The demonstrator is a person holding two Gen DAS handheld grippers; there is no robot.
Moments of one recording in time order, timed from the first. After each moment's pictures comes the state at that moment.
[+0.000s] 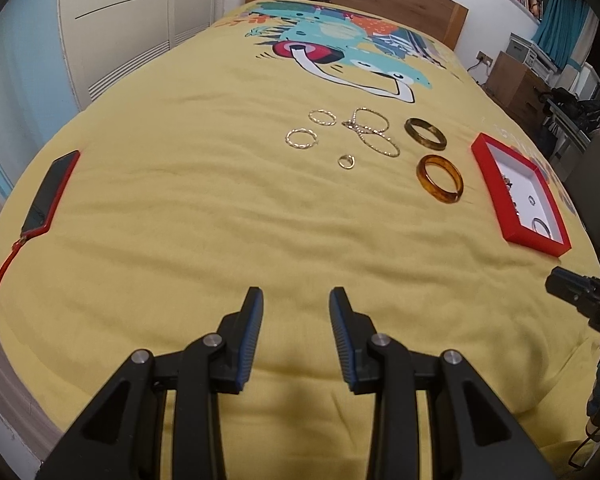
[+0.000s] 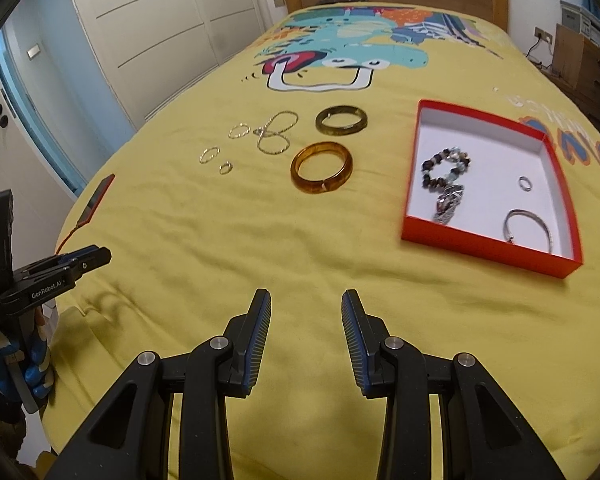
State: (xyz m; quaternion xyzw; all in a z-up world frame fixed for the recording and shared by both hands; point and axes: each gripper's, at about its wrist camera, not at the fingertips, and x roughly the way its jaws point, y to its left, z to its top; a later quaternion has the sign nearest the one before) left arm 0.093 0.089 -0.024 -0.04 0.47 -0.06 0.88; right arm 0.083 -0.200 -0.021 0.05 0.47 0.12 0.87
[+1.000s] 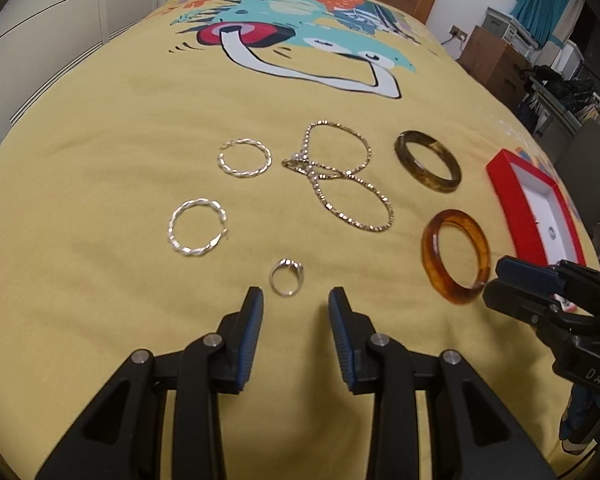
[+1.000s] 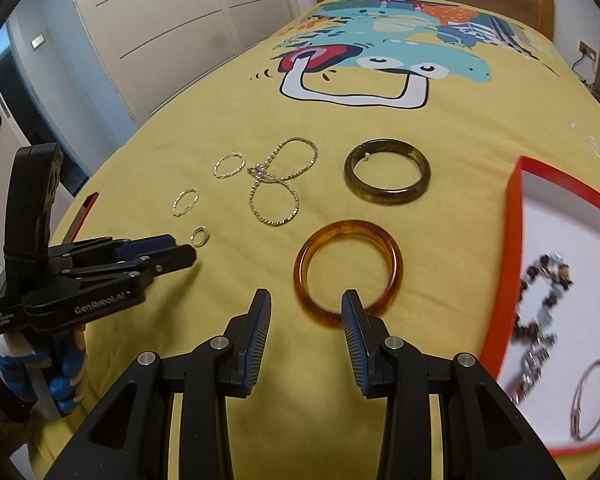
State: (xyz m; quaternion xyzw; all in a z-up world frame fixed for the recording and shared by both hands) left arm 0.266 0.016 -0.070 -0.02 0.50 -0.14 0.86; right arm 0.240 -0.165 -0.054 0.03 0.48 0.18 0.86
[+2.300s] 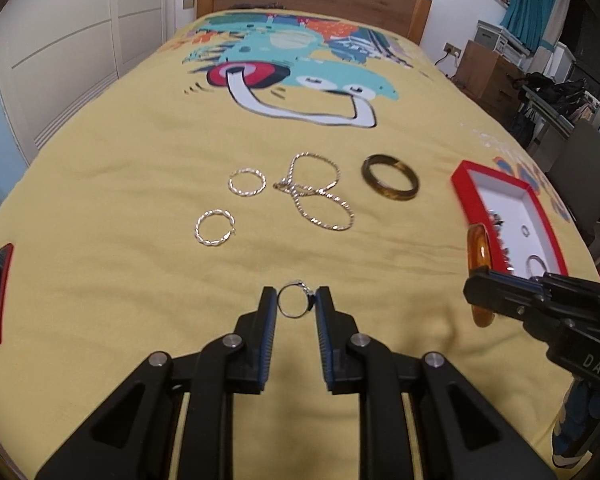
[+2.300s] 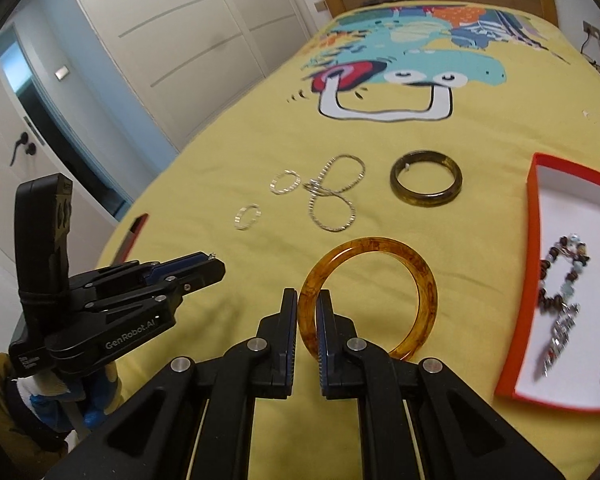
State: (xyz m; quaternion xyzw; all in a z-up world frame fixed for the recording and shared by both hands) left arm 0.197 0.014 -0.007 -0.01 0.45 -0.12 0.89; right arm 0.189 -0.166 -0.012 0.10 0.44 0.23 0.86
